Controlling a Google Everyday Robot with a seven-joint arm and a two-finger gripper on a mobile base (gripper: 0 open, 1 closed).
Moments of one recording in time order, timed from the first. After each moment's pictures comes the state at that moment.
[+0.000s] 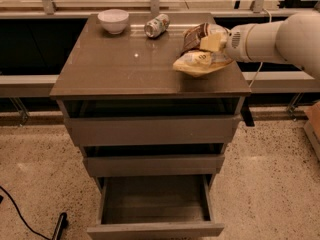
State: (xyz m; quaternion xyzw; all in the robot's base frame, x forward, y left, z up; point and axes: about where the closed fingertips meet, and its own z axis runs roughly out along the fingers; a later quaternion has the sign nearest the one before) arm 0.689 -0.161 0.930 -0.84 -0.06 -0.47 0.25
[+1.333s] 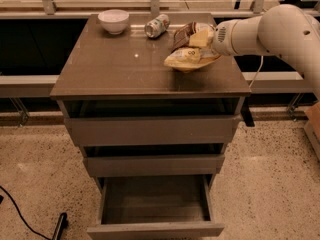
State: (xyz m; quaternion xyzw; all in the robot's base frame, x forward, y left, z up) arm 0.728 -0.137 0.918 -0.85 -0.06 -0.45 0.27
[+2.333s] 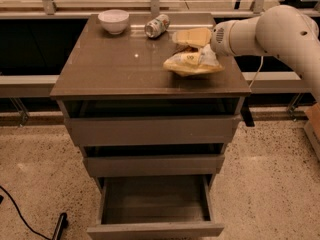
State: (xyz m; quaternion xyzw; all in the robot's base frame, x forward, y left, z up) arm 0.729 -0.131 0.915 -0.85 -0.07 -0.45 0.28
